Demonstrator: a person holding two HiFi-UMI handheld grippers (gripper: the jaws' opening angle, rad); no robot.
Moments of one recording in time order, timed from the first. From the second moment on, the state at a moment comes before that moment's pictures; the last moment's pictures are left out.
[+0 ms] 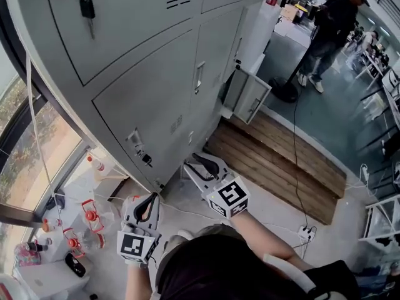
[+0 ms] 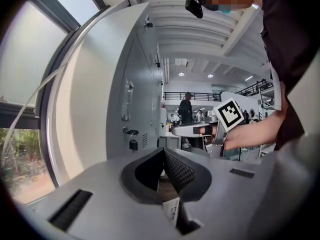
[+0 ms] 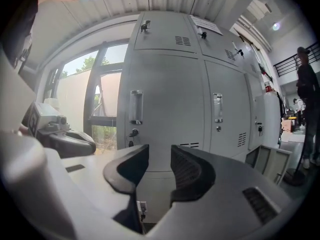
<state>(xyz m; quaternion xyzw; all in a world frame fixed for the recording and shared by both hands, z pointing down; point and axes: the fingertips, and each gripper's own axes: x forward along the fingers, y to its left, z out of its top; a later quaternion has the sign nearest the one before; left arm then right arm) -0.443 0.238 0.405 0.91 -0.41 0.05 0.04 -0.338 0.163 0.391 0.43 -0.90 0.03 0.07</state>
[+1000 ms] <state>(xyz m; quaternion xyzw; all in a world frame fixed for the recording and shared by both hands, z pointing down) -0.327 0.195 0.439 0.95 -0.30 0.10 0.06 -0.190 0.166 0.458 0.53 -0.84 0.09 0.10</state>
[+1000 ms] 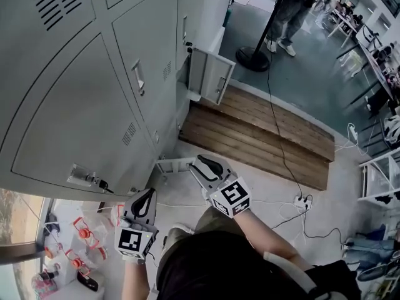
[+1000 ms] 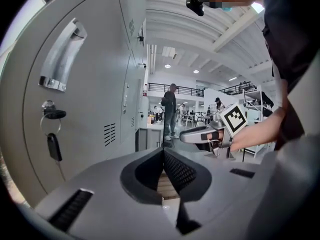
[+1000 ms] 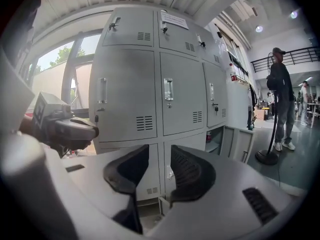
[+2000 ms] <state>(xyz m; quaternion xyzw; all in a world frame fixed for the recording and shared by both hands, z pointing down) -0.257 0.130 0.526 0.90 -0.36 0.20 0.13 -0.115 0.085 0.617 0.43 -0.86 0.19 0.18</state>
